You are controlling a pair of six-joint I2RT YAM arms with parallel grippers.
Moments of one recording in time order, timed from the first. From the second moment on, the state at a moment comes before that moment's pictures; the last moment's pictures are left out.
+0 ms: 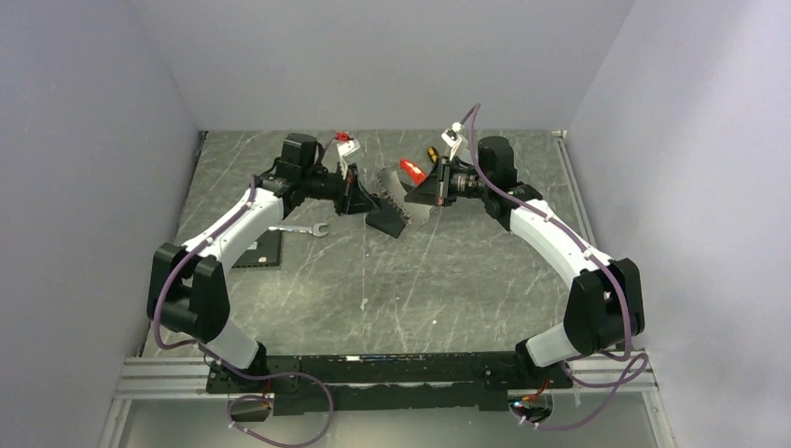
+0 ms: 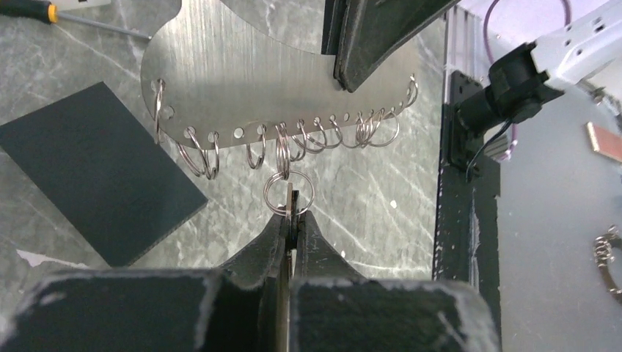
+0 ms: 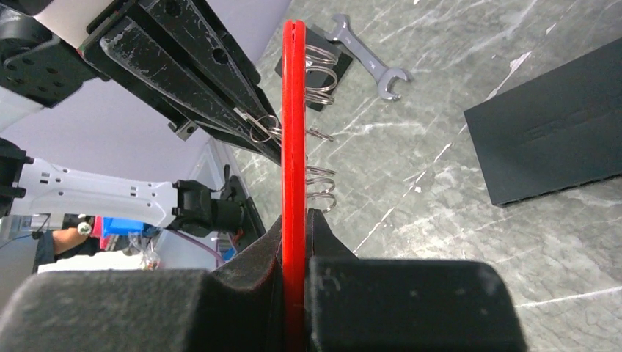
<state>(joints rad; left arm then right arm) -0.35 1.57 1.22 -0.21 1.03 0.10 0.35 1.46 1.13 -0.06 -0.83 0.54</state>
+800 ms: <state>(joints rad) -0.49 1.63 1.20 -0.54 0.68 0.55 0.35 1.53 0.64 0.53 -0.92 0.63</state>
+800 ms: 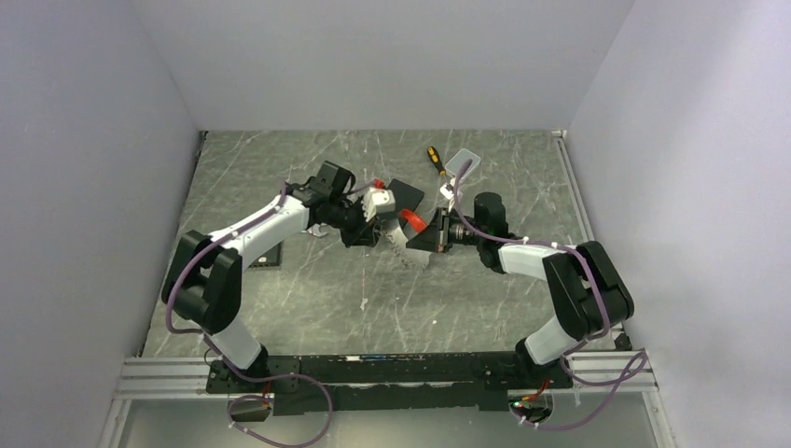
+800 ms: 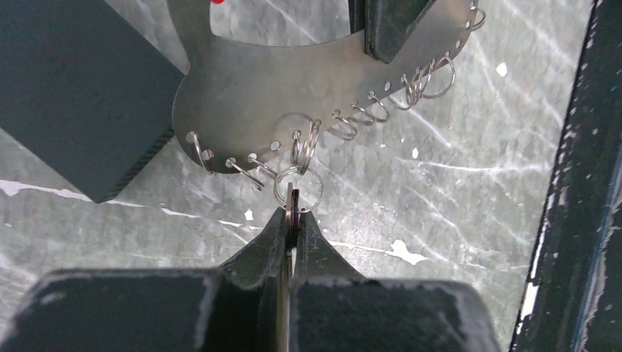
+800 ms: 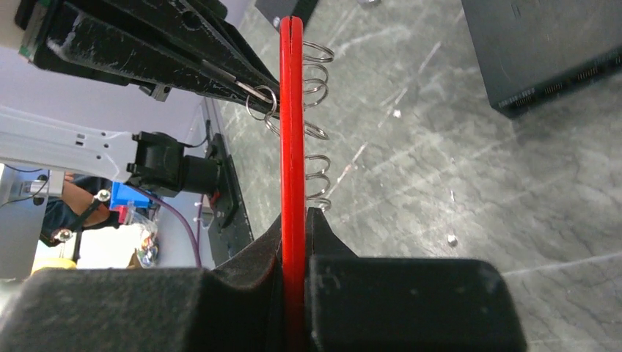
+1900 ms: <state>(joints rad) -0.67 1.68 1.30 -0.74 0.33 1.15 0.26 1.53 0.63 0.43 -0.98 0.44</state>
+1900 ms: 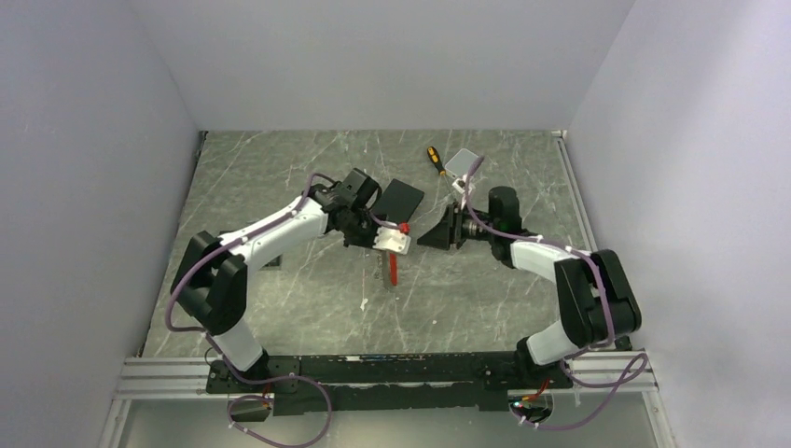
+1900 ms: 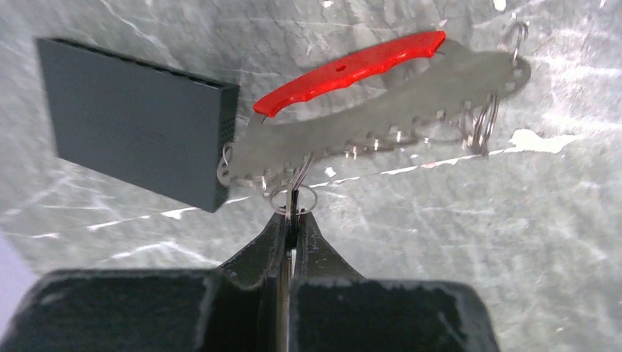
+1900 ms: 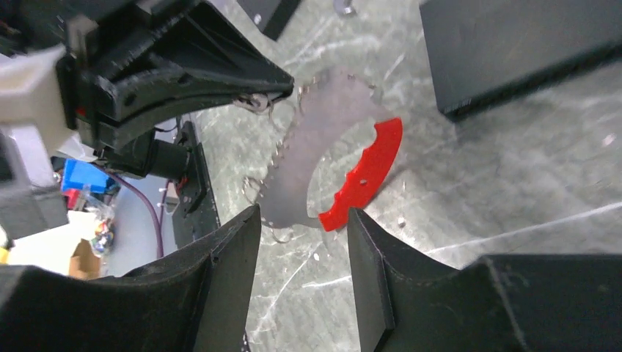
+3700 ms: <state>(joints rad) -0.82 1.12 0.81 -0.38 0.51 2.02 0.46 1.37 0.78 0.09 -1.18 -0.15</state>
